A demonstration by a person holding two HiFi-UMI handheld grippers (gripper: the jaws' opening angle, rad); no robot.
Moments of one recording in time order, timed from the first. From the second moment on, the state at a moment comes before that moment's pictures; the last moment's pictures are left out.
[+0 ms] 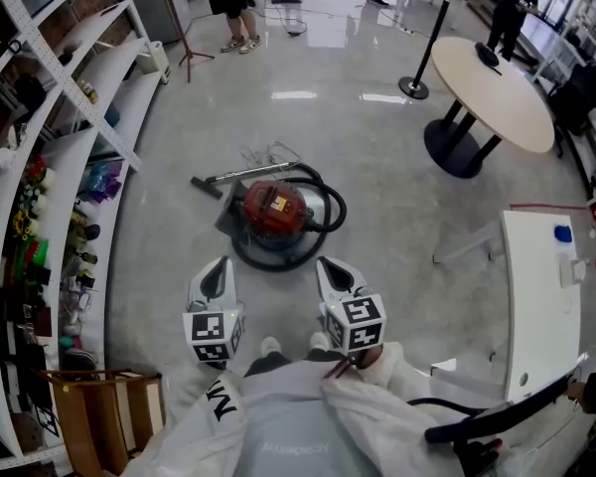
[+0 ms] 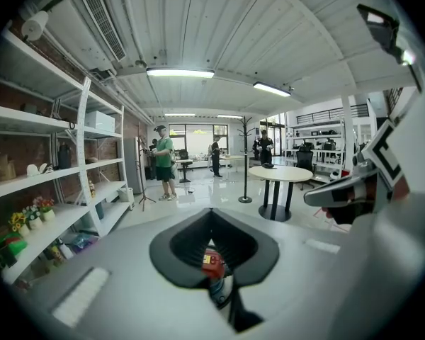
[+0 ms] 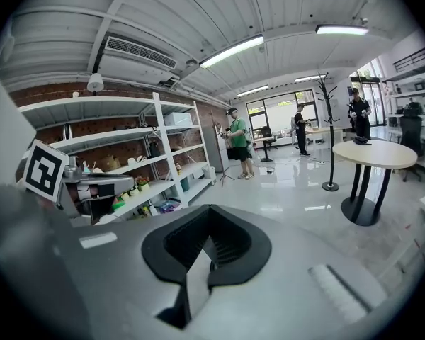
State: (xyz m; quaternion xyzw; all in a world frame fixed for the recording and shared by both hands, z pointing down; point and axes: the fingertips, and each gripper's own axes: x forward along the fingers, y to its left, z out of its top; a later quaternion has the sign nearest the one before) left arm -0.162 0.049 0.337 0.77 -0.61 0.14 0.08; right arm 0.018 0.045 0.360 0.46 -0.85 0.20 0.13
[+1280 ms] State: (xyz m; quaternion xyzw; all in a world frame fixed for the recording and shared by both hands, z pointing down) left arm -0.183 0.060 0.346 0.77 -0.61 0.13 0.10; right arm -0.012 0.056 0.357 0.45 -0.86 0.18 0.15
